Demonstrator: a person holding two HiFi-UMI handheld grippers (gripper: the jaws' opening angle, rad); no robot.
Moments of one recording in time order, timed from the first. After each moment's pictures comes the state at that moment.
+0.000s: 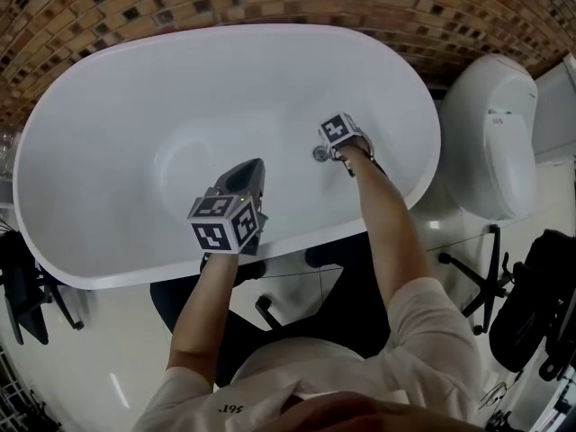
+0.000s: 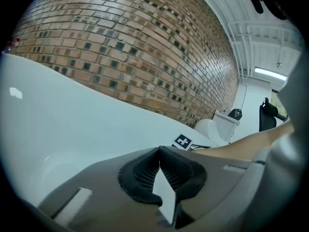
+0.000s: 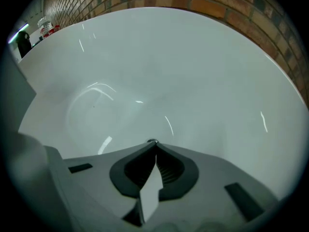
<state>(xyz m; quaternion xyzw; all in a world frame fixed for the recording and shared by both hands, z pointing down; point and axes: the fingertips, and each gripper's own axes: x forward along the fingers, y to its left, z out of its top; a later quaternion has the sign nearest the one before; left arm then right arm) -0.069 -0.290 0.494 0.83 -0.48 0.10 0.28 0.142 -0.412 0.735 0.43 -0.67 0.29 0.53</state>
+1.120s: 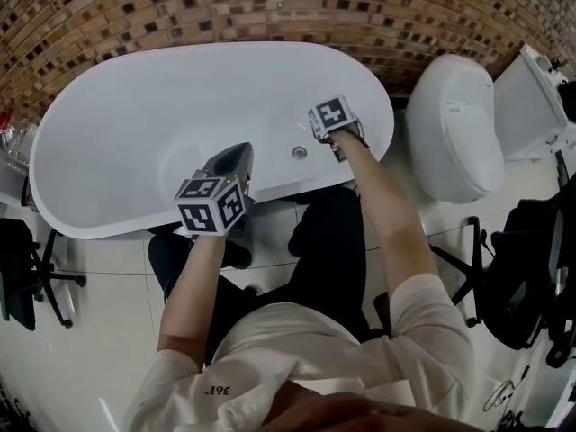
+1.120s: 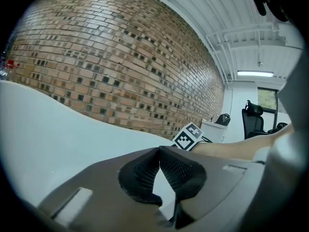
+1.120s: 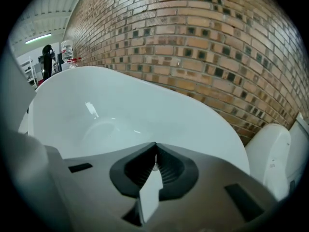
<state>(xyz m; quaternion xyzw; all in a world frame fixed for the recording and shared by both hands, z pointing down) -0.051 -0.184 0.375 0.86 -0.47 0.05 0.20 0.129 -0.345 0.515 0.49 -0.76 0.20 0.38</state>
